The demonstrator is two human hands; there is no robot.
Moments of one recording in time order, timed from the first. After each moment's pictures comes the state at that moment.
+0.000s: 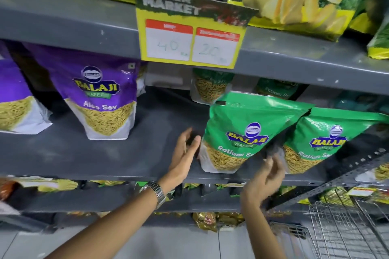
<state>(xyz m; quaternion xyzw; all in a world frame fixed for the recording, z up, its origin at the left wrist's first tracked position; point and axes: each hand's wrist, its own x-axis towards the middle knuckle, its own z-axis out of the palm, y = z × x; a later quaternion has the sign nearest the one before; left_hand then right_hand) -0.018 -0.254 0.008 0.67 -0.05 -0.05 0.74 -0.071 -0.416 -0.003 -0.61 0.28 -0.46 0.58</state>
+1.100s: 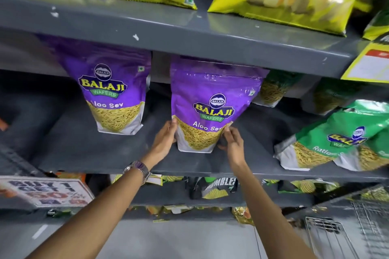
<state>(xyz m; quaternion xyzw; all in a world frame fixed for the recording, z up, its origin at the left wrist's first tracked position) 0.054 0.047 -0.025 0.72 0.00 -0.08 0.69 0.016 -0.148 -0.006 -0.69 0.15 -0.11 0.70</state>
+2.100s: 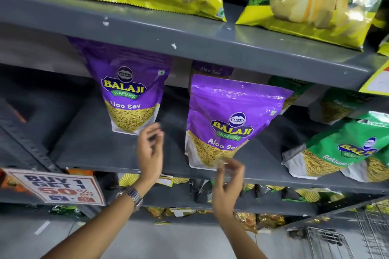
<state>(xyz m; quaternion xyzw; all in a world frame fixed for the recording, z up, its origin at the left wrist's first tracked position) 0.001 0.092 -0.021 0.66 0.02 0.22 0.71 -0.076 -0.074 -0.024 -0.76 0.09 -0.34 0.55</state>
